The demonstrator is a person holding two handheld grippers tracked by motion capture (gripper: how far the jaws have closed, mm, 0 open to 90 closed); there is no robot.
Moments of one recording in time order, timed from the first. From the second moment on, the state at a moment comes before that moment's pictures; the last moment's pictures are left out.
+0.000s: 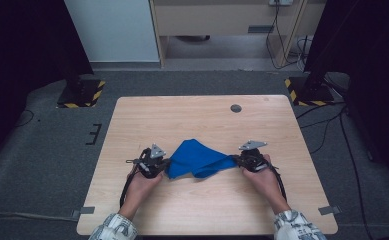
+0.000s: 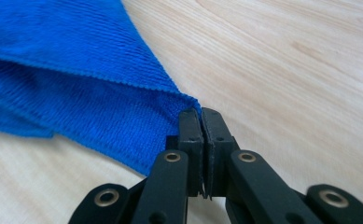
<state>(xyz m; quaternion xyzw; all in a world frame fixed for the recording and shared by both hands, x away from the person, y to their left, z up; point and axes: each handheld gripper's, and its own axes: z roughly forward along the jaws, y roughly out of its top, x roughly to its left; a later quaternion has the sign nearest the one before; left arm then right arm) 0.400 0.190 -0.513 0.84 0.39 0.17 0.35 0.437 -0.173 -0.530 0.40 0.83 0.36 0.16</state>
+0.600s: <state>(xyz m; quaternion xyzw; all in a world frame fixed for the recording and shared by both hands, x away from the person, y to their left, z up) 0.396 0.194 -0.521 0.84 0.40 0.15 0.34 0.432 -0.178 -0.524 0.44 0.79 0.39 0.16</state>
